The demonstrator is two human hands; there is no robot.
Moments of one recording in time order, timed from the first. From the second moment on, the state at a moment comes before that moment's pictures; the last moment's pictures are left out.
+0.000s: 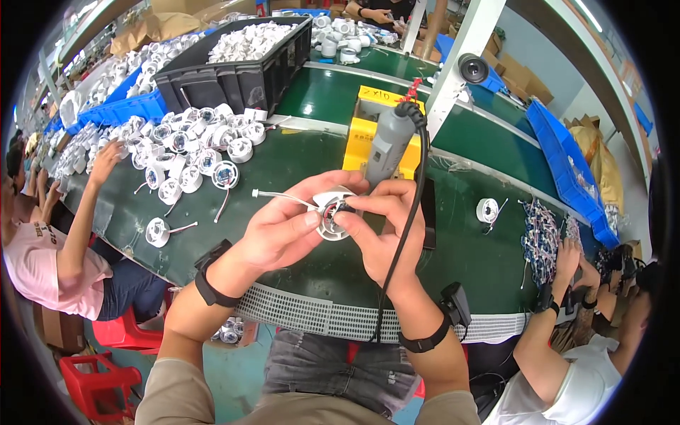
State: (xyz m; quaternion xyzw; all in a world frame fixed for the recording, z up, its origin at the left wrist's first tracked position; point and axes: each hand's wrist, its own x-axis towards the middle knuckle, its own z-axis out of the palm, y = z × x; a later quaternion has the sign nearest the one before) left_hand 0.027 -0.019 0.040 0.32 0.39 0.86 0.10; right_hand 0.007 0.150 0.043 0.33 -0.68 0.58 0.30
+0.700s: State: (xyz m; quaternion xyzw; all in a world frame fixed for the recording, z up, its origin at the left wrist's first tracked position) left_hand 0.030 -0.016 0.035 0.33 0.47 0.82 0.01; right_hand 0.017 0.145 0.042 0.30 -0.69 0.61 0.27
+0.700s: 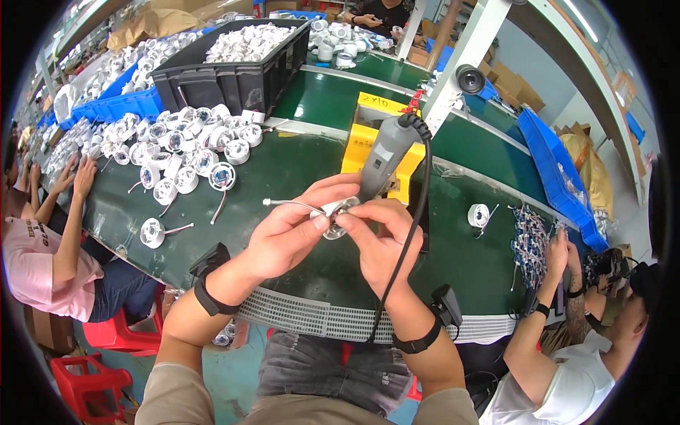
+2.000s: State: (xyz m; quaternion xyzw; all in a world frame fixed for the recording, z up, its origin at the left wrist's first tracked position) left_hand 0.006 -0.003 -0.012 -0.01 0.57 0.77 0.27; right_hand -0.070 0.141 0.077 0.23 -0.56 0.71 0.36
